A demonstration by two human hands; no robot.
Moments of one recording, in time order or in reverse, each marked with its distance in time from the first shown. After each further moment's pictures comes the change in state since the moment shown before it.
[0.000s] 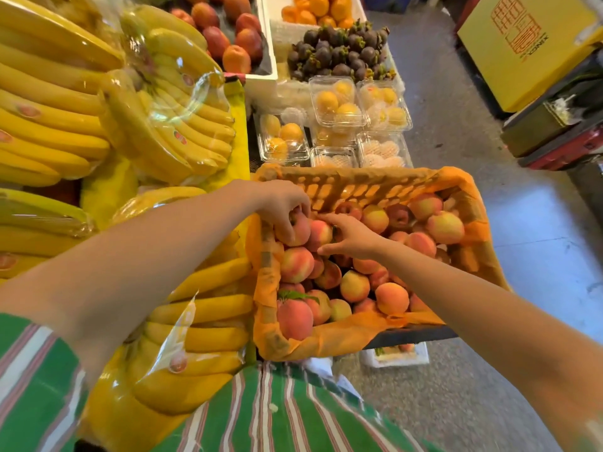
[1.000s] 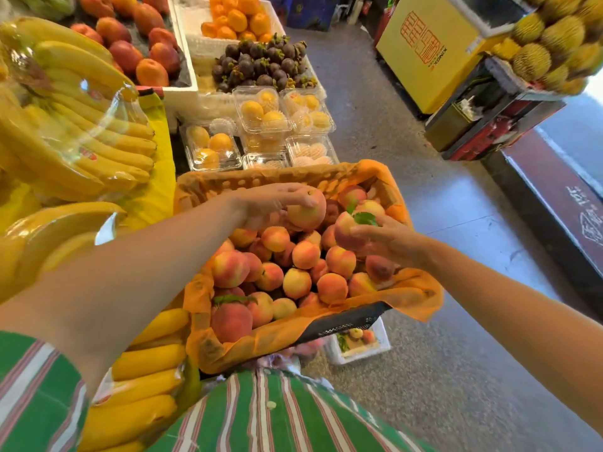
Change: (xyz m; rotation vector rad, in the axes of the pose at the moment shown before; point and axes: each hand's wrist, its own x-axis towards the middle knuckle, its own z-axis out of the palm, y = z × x) left_hand 0.052 0.087 0.002 -1.361 -0.008 0.071; right_hand -0.150 0.064 -0.071 0.982 0.088 0.192
